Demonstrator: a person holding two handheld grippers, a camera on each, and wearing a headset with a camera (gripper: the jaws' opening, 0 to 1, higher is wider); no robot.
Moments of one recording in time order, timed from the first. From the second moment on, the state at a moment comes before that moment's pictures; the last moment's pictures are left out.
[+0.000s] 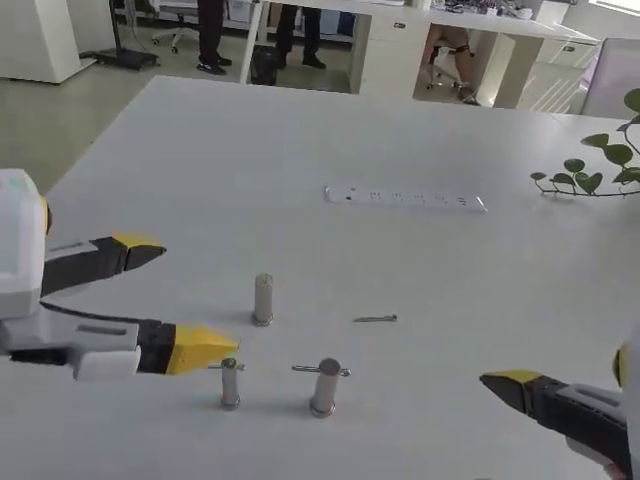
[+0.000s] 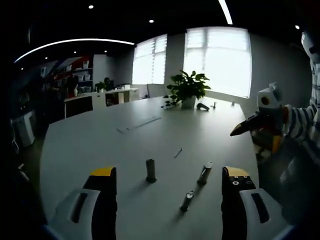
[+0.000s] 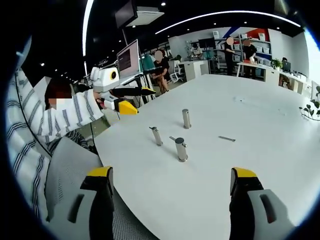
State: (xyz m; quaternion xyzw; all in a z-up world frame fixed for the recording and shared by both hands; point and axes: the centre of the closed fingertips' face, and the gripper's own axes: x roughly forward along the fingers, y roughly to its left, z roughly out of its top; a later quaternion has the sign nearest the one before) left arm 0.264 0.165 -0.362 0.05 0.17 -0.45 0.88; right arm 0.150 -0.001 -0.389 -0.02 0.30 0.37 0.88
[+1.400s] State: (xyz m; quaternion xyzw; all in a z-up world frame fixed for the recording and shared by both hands) left arm 0.332 0.119 -0.431 0.04 0.22 -0.45 0.86; right arm 0.136 0.007 -0.395 -0.01 0.31 0.37 0.87
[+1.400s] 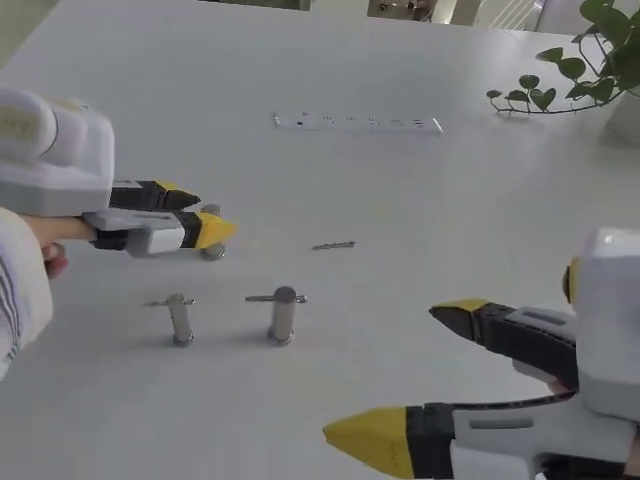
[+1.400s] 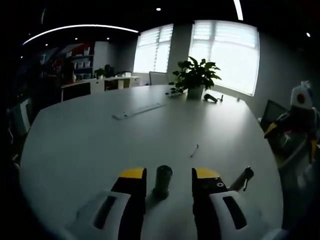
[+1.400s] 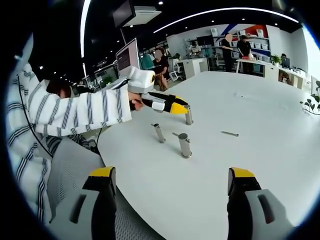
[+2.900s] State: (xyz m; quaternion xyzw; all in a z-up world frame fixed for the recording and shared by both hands) left arm 0.342 0.124 -0.451 0.06 0.25 -0.42 0.87; right arm 0.137 0.002 -0.390 0.02 0.30 0.37 0.88
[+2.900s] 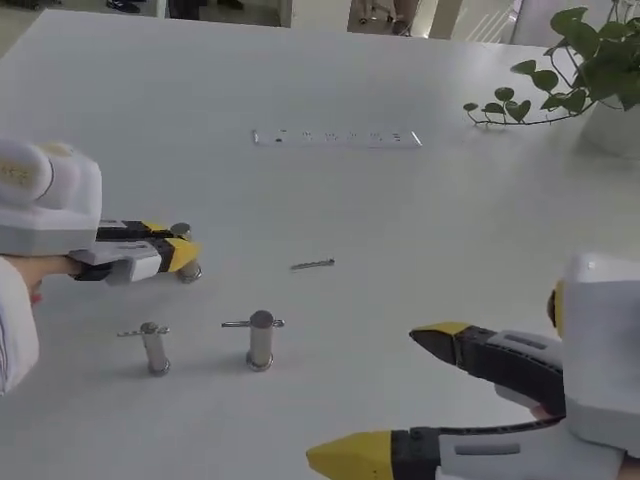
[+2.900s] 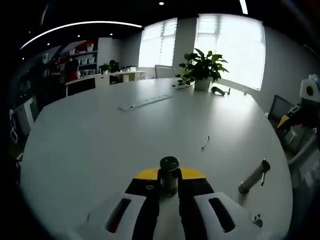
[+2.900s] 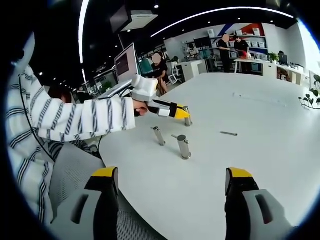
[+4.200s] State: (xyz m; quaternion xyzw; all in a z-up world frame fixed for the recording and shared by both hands) left arm 0.303 0.156 -0.370 0.04 0.20 -0.41 0.89; right arm 0.130 0.016 -0.383 0.00 0.29 0.39 0.87
